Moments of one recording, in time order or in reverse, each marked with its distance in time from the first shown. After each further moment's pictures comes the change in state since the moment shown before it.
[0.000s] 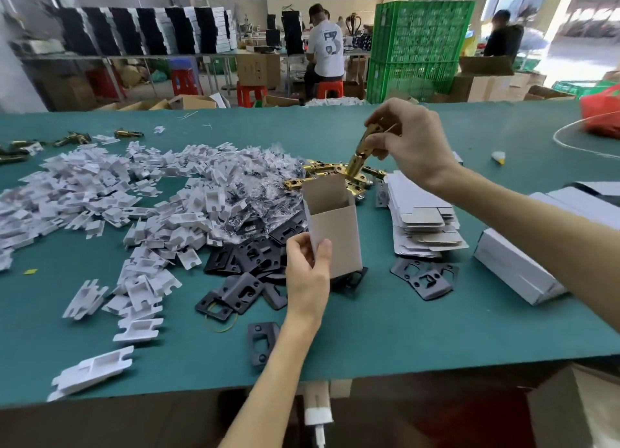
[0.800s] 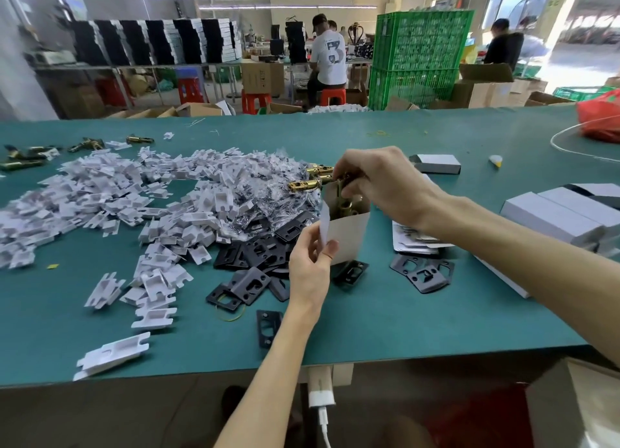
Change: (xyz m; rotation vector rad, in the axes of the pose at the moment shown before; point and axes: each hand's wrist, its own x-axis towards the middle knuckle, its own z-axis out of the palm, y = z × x) left_hand 0.002 0.001 -0.003 -0.036 -0.064 0.059; right_hand -0.051 -0.040 0.010 -0.260 -0.331 -0.191
